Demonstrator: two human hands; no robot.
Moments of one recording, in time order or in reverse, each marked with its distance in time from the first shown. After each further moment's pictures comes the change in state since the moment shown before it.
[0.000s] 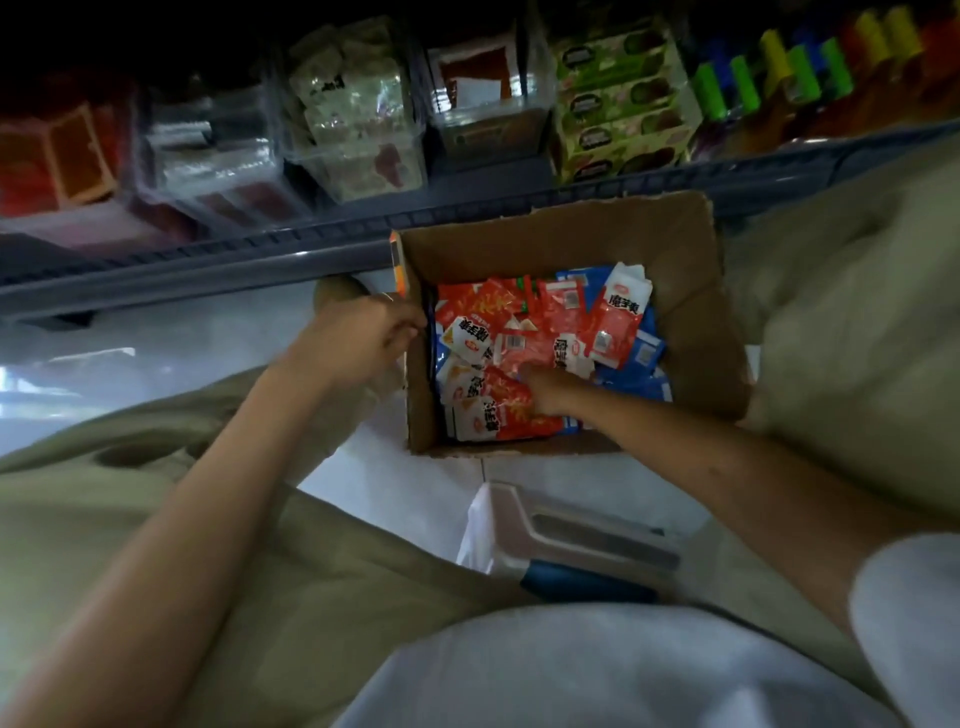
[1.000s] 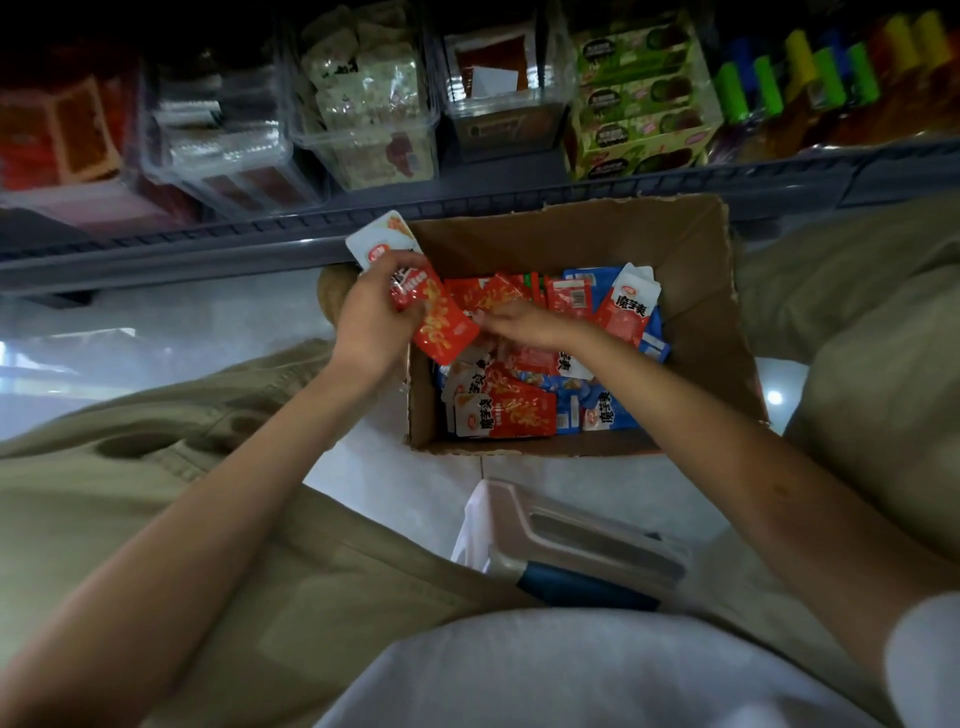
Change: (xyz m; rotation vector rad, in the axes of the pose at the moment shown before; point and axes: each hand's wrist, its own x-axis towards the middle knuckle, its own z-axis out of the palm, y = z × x) left_hand 0.012 0.016 0.024 -0.713 0.363 -0.399; right_hand -0.003 -0.033 -0.074 0.525 -0.058 -0.274
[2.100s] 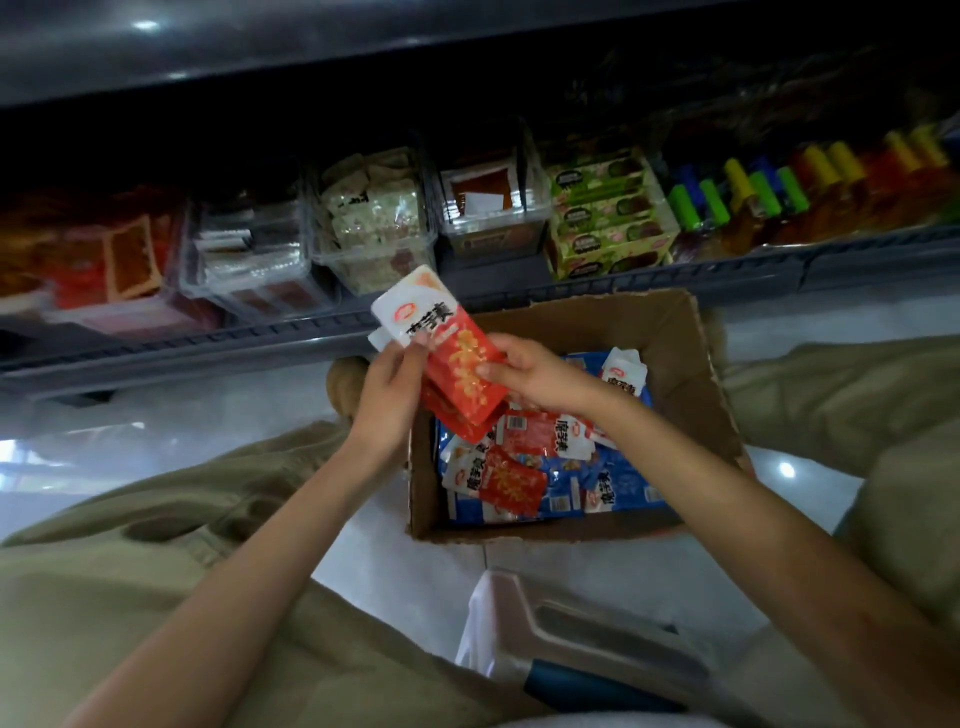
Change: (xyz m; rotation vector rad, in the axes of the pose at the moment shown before) left_hand -0.005 0.047 0.001 -0.515 0.039 -0.124; right_hand -0.065 -0.064 -0.023 0.245 0.202 -0.295
